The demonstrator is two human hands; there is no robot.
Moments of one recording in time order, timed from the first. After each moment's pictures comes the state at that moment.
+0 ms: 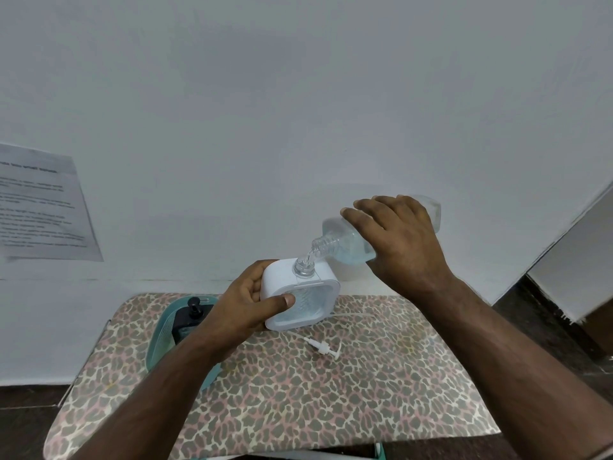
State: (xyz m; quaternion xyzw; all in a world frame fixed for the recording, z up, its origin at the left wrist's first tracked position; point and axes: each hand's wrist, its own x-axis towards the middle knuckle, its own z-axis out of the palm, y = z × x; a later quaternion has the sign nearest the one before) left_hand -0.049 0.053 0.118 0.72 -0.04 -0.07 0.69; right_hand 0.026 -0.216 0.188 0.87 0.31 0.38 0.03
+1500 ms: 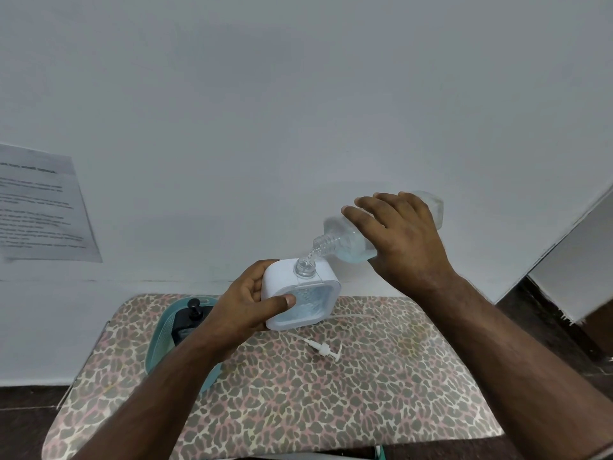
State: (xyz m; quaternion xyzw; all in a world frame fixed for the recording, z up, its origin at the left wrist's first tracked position) left_hand -0.043 0.054 0.118 0.70 -0.04 -0.07 0.71; right_hand 0.033 -0.216 0.190 0.87 0.31 0.39 0.05
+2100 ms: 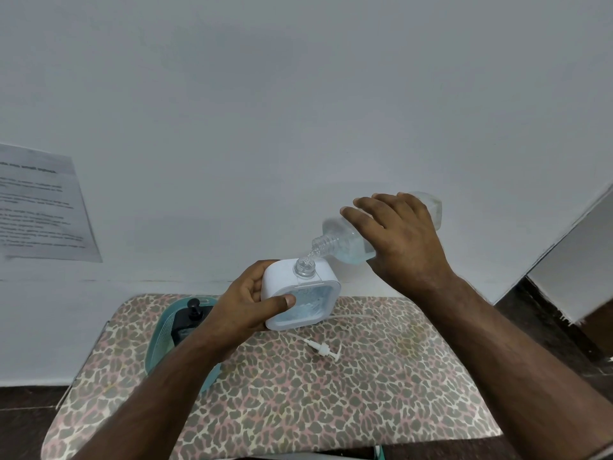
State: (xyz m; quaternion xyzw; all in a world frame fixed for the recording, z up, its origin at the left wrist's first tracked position) left_hand -0.044 0.054 0.118 0.69 -0.04 -0.07 0.72; right_hand 0.031 -0.214 0.191 0.87 0.31 0.38 0.05
